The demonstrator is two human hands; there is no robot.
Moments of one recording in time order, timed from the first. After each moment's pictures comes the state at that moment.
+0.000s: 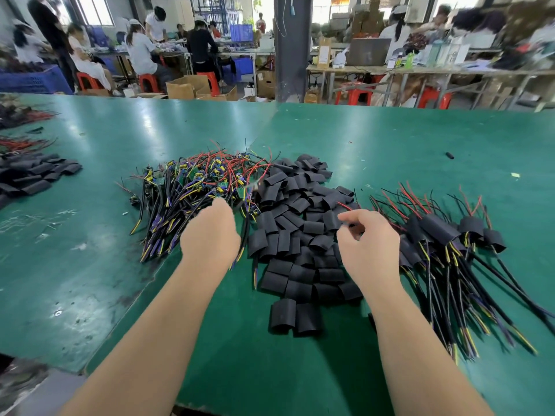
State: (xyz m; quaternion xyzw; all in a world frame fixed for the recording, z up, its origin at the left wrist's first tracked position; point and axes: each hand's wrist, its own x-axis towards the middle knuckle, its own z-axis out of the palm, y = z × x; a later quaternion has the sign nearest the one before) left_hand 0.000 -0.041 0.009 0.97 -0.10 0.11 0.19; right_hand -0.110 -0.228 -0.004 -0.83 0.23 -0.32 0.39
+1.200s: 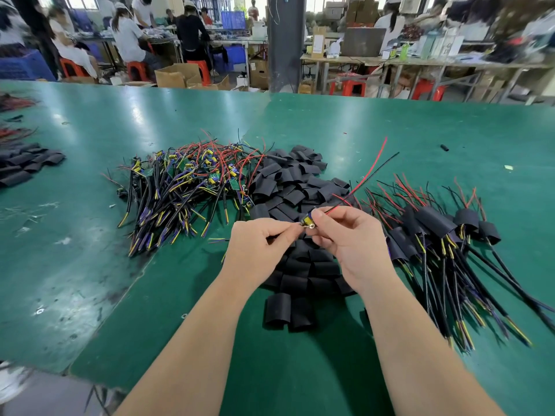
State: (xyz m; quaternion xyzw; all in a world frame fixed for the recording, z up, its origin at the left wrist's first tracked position) left_hand -0.039 -0.077 -0.020 0.78 -0.32 0.10 0.52; right_hand -0.103 -0.215 -0.001 -0.57 0.14 -0.22 0.78
